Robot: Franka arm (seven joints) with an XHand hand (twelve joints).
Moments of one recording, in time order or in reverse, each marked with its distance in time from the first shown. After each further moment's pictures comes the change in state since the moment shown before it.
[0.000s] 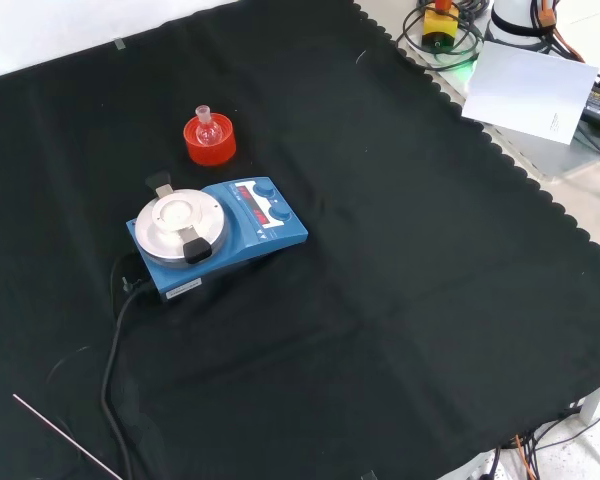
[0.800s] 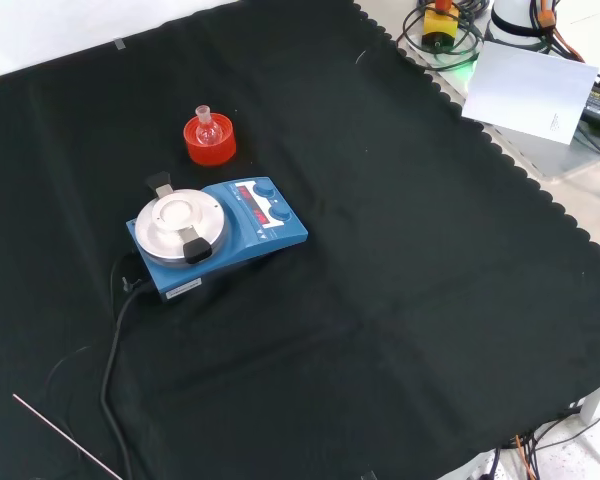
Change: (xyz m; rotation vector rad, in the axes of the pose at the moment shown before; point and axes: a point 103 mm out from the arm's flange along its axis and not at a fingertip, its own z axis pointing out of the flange) arm -0.010 0.020 0.012 0.010 -0.006 0.014
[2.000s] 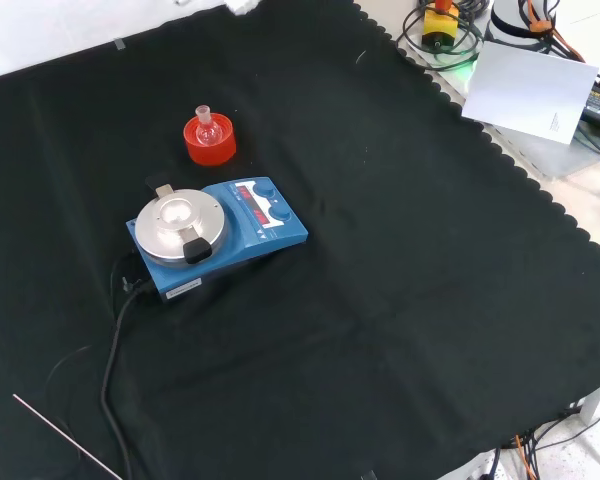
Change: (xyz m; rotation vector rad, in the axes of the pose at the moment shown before) arm -0.080 0.136 0.154 0.204 0.090 0.119
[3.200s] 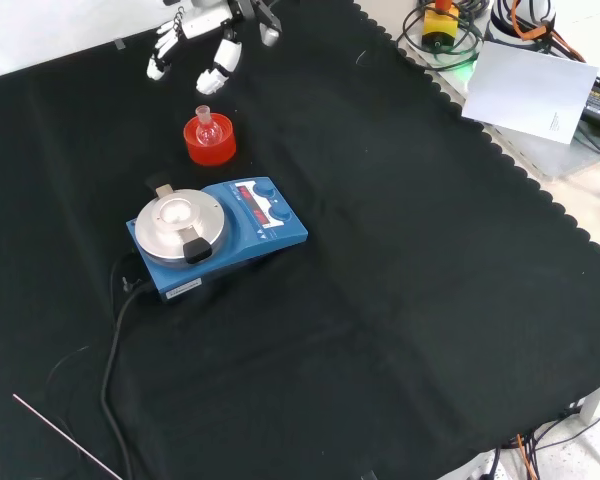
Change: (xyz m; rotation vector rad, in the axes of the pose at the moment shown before) arm -0.061 0.104 0.121 0.043 0.141 0.120
